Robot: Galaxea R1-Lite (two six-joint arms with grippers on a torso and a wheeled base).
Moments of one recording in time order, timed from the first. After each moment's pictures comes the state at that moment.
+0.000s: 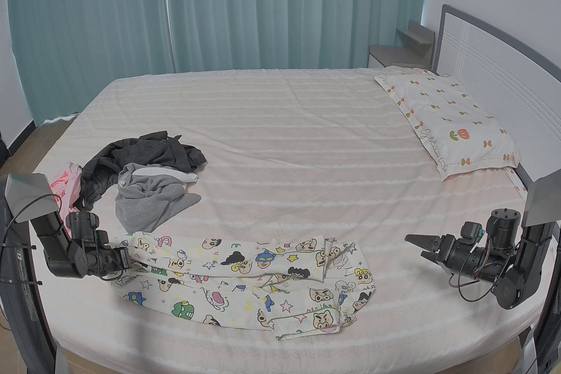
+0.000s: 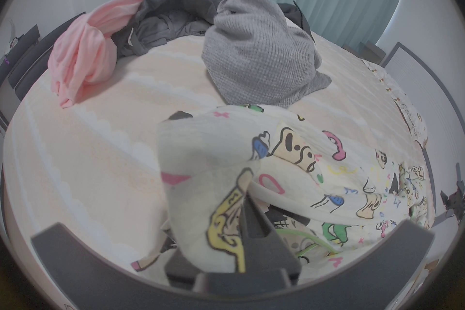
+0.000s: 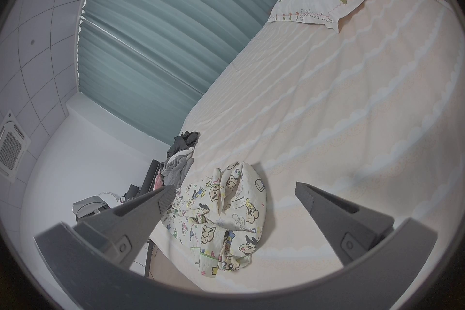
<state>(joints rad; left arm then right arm) 0.27 2.38 -0.71 -0.83 -0.17 -0.10 0.06 2.20 -0.22 -1.55 0.52 0.69</state>
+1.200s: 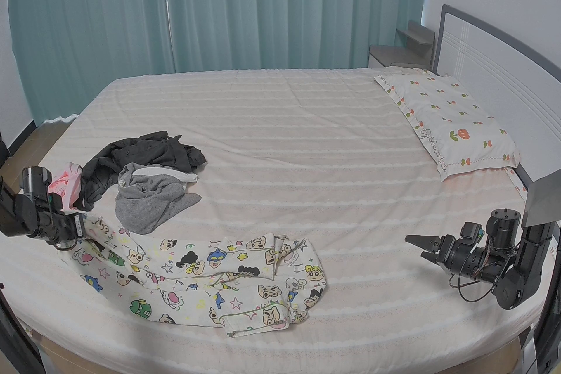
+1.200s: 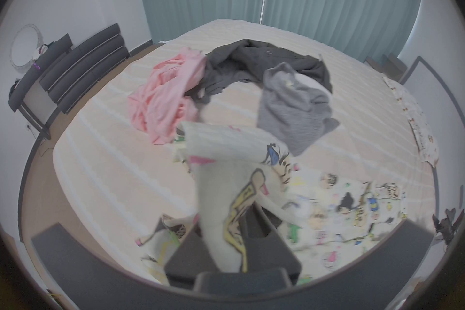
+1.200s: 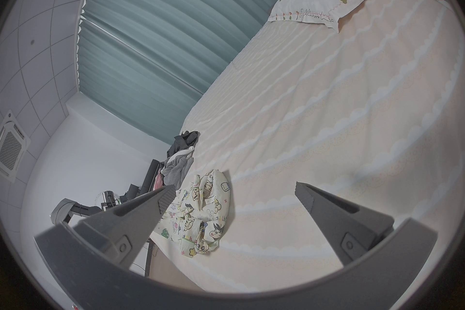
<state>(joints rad) 0.34 1.94 -0.81 -0.28 -0.09 -0.08 0.06 2.20 -0.21 -1.55 0.52 0.69</state>
